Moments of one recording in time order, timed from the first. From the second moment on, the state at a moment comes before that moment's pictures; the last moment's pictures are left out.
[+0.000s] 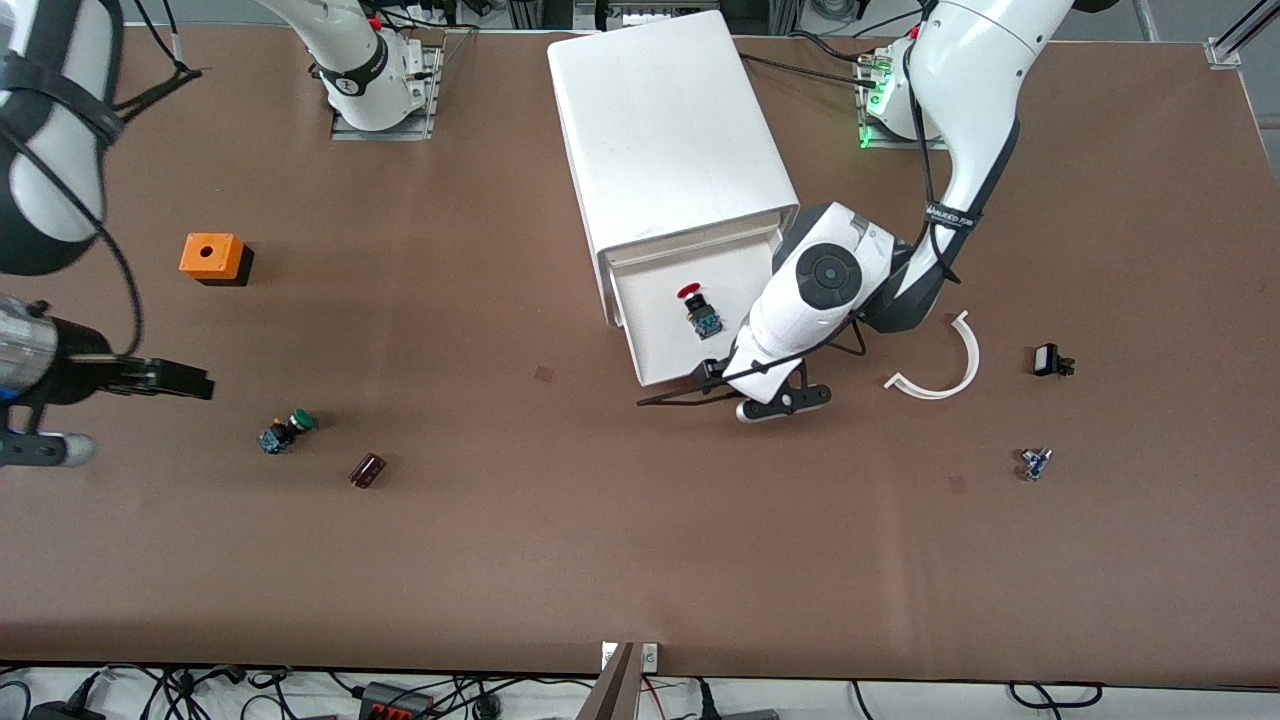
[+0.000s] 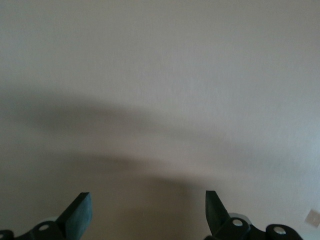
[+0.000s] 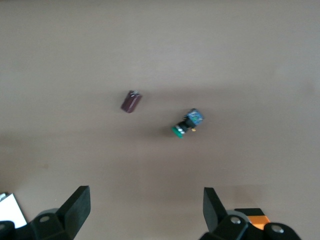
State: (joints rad) left arm -0.29 0.58 -0.29 -1.73 0.02 2.40 -0.82; right arm 0.15 0.53 -0.26 -1.03 0.16 1.49 0.01
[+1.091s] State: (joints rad) left arm -0.28 0.56 -0.47 -1.76 0.01 2.08 -0.96; right arm -0.05 0.15 -0.03 -1.48 -0.01 1.60 0.00
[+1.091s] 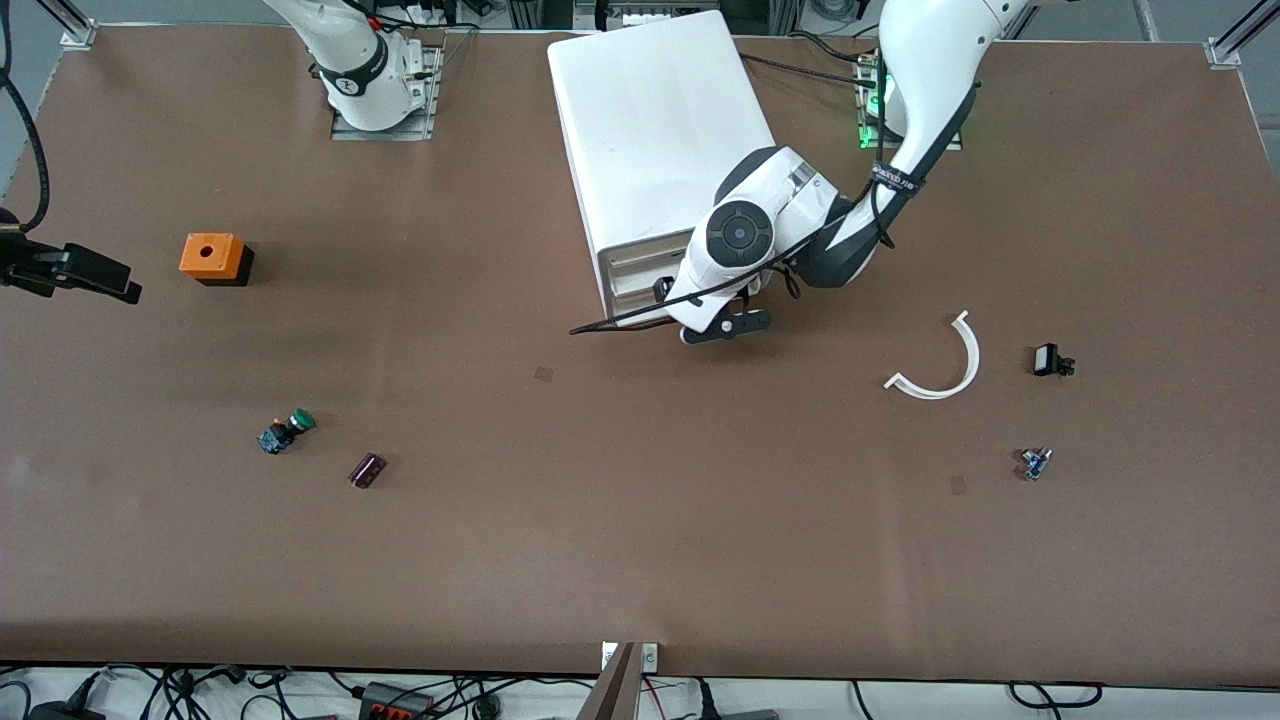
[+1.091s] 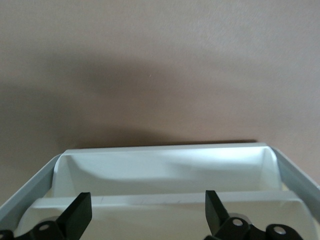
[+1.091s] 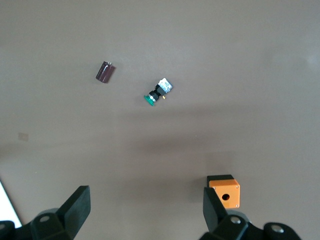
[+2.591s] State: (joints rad) left arm -0.08 0.51 -0.49 -1.47 0.20 1.76 -0.71; right arm -0.04 0.03 -0.03 -1.67 -0.01 1.69 -0.03
